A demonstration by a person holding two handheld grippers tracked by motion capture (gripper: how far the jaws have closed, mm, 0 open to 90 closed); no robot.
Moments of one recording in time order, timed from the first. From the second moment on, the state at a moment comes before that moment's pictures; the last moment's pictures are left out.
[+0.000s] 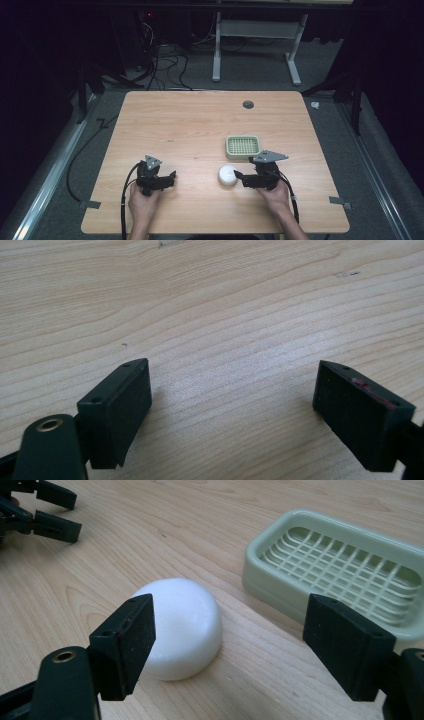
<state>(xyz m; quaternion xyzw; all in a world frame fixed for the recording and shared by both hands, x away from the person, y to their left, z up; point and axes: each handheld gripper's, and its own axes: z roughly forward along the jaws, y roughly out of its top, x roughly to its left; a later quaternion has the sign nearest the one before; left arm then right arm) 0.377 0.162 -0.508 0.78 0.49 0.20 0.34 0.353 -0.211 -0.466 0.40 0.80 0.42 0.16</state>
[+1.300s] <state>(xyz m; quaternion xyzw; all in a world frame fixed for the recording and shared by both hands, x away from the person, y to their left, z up) 0.377 0.162 -0.508 0.78 0.49 0.20 0.34 0.362 -0.166 -0.484 0.36 0.84 0.38 0.13</state>
